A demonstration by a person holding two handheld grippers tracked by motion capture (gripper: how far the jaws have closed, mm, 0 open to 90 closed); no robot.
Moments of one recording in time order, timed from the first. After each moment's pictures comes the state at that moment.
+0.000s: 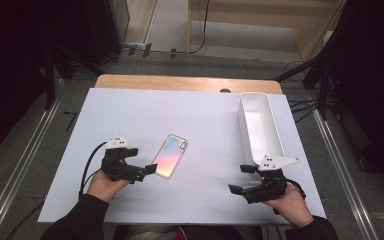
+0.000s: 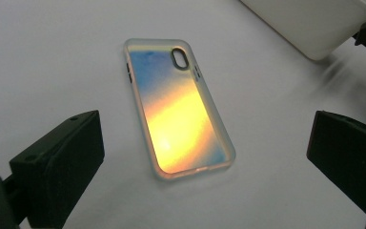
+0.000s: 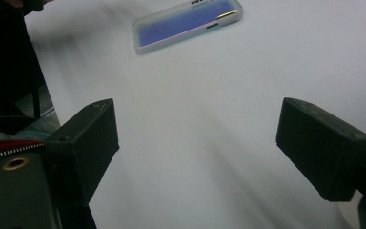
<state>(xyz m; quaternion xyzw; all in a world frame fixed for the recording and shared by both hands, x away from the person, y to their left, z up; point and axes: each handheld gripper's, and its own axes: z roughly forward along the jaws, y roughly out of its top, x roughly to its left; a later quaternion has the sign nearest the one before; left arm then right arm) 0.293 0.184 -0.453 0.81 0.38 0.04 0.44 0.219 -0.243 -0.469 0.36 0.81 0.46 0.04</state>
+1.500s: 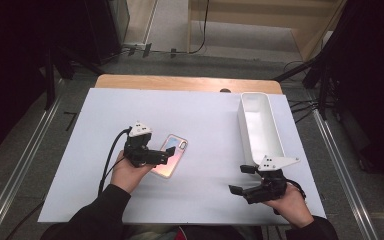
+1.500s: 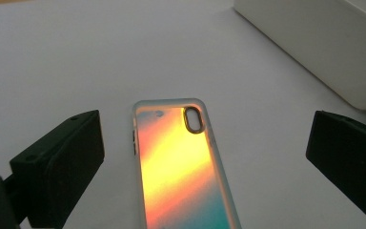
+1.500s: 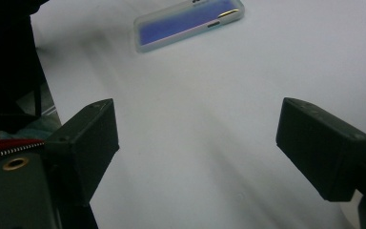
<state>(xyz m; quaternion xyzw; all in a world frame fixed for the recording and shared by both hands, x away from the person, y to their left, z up) 0.316 0.126 -0.440 0.79 0.41 0.11 0.43 0.219 -0.243 -0.469 0.36 0.81 0.46 0.04</state>
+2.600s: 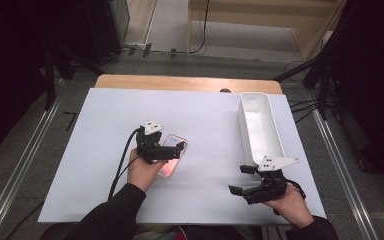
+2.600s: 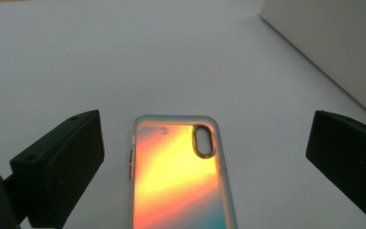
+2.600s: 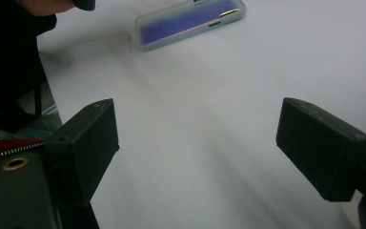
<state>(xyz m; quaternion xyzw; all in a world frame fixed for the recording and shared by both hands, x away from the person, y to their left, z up) 0.328 0.097 -0.456 0.77 0.45 0.15 0.42 0.218 -0.243 -0.470 0.36 0.81 0.46 0.04</state>
